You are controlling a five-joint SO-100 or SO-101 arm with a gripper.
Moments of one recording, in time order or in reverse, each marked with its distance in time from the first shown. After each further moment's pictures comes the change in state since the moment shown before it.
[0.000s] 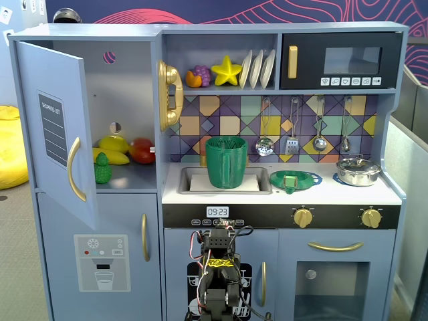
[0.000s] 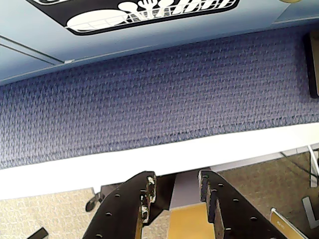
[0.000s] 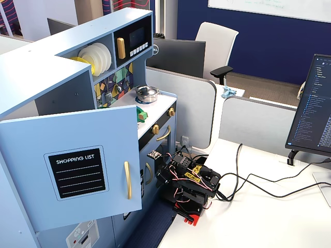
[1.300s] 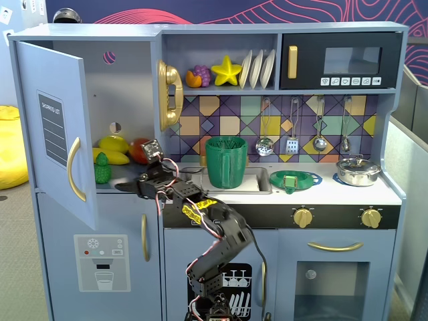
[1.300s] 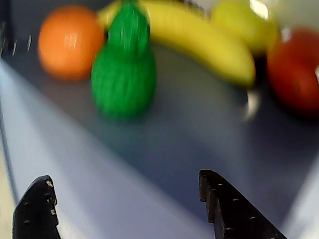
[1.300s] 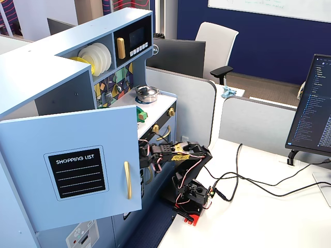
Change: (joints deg) arm -42.5 -54.3 -50.7 -70.9 -14.8
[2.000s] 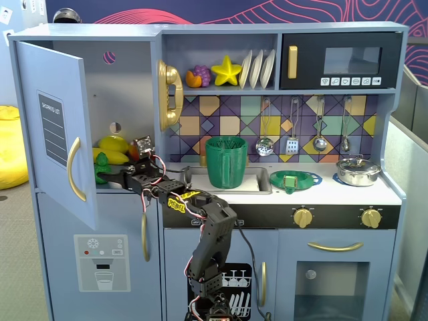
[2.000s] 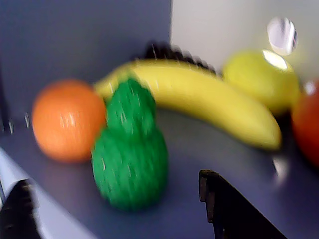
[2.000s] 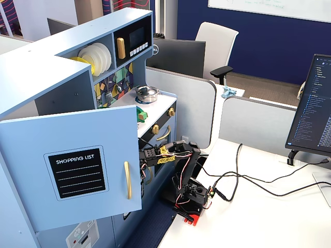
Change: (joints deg) arm -1.5 -19.9 -11.2 -16.5 6.5
